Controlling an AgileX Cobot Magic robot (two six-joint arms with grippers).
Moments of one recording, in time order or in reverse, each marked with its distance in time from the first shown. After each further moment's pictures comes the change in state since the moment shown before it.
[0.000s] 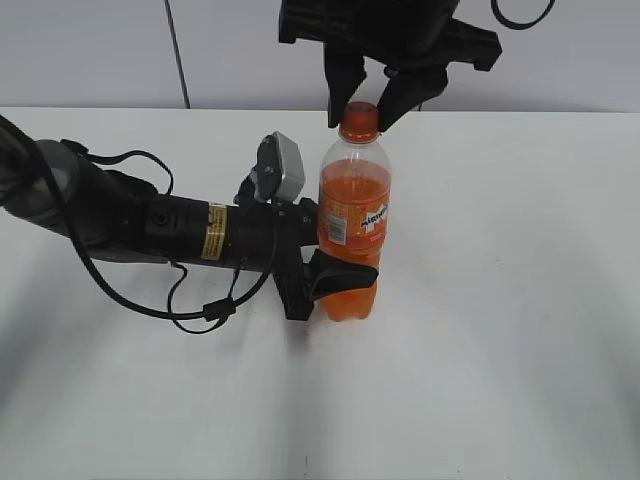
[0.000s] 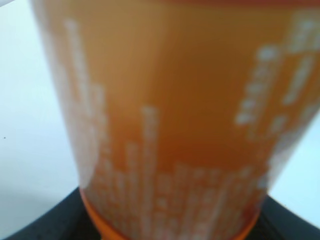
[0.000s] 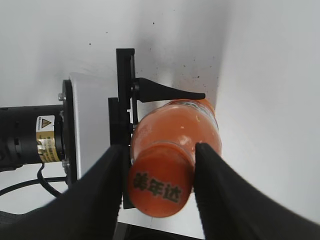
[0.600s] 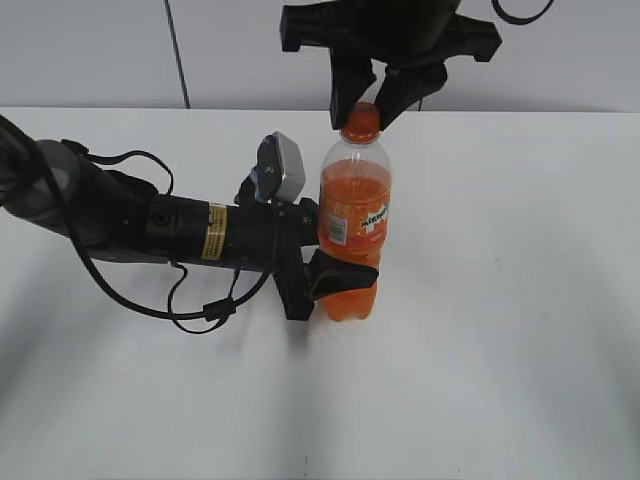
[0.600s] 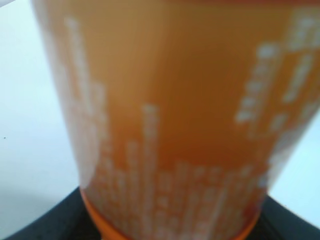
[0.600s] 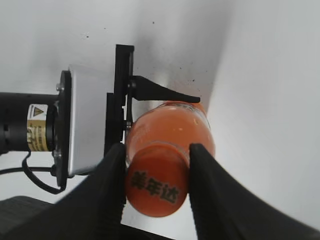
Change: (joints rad) left arm 0.000 0.000 0.000 0.000 0.001 0.000; right arm 0.000 0.000 -0.001 -0.006 0.007 -0.125
